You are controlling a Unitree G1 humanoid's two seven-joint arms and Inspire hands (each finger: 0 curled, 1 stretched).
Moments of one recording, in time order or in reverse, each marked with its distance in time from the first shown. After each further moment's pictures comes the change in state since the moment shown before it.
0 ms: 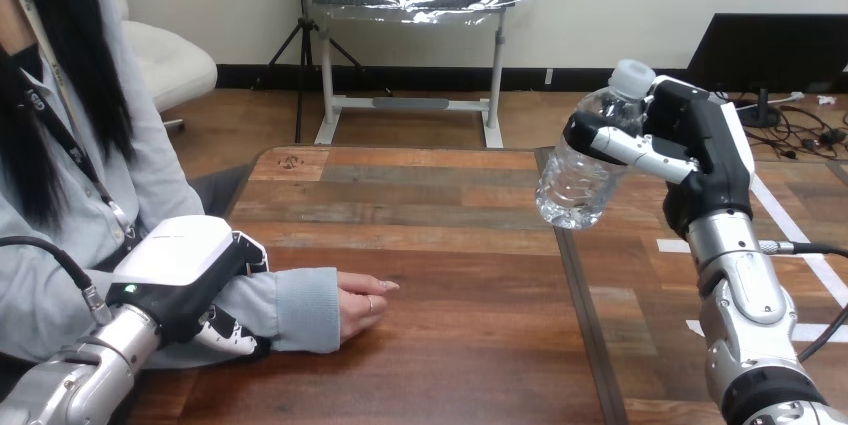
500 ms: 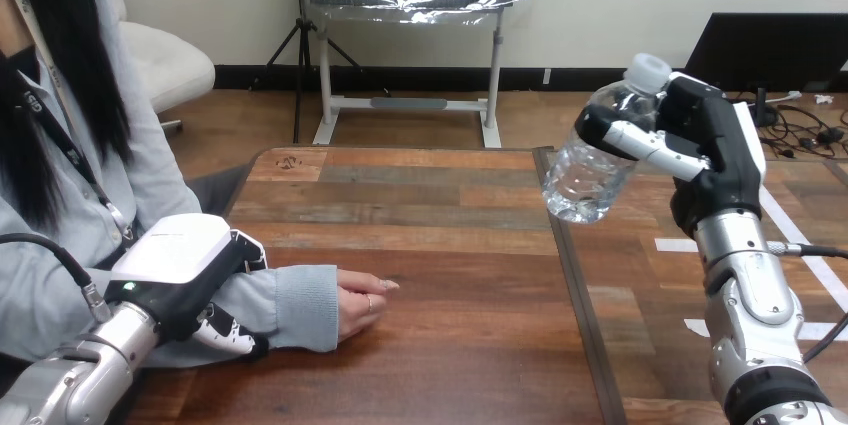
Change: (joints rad) left arm -0.016 -0.001 -0.001 0.026 0.020 0.004 0.011; right arm 0.001 -0.003 -0.025 -0.007 0.031 0.000 0.021
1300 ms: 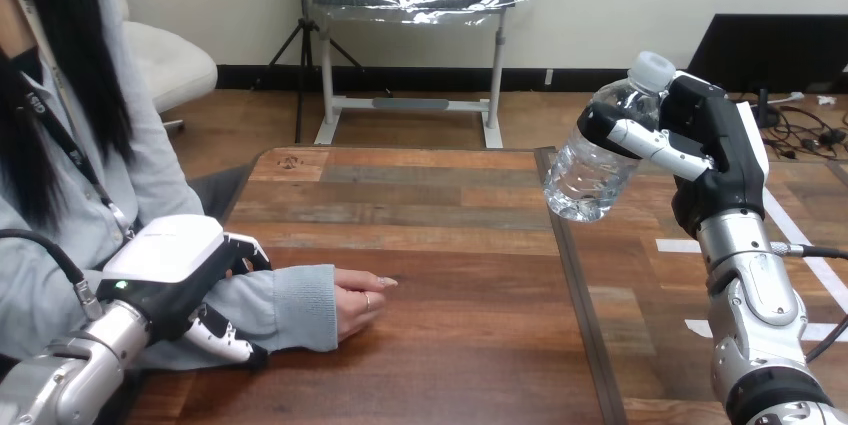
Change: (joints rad) left arm -0.001 0.011 0.027 0.005 0.024 0.002 -0.033; right arm 0.000 -0.001 -0.023 0.000 0.019 0.000 0.031
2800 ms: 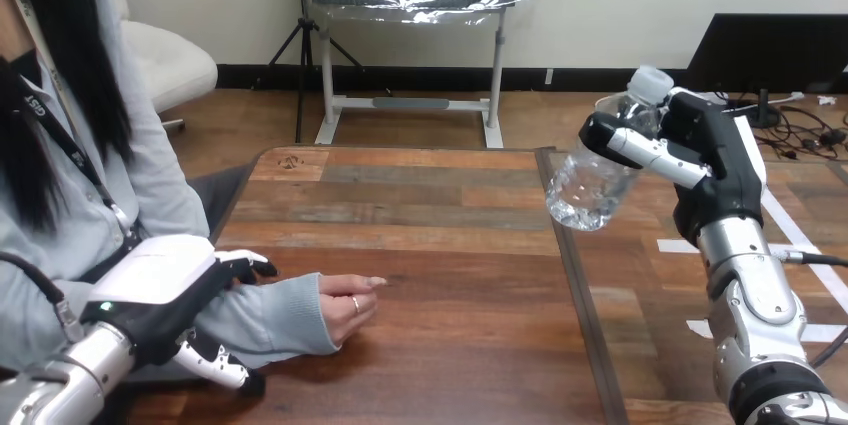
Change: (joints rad) left arm 0.183 0.016 0.158 -0.264 -0.020 0.008 -0.178; right arm -0.035 -0.017 -0.006 0.091 -0.031 0.020 -0.035
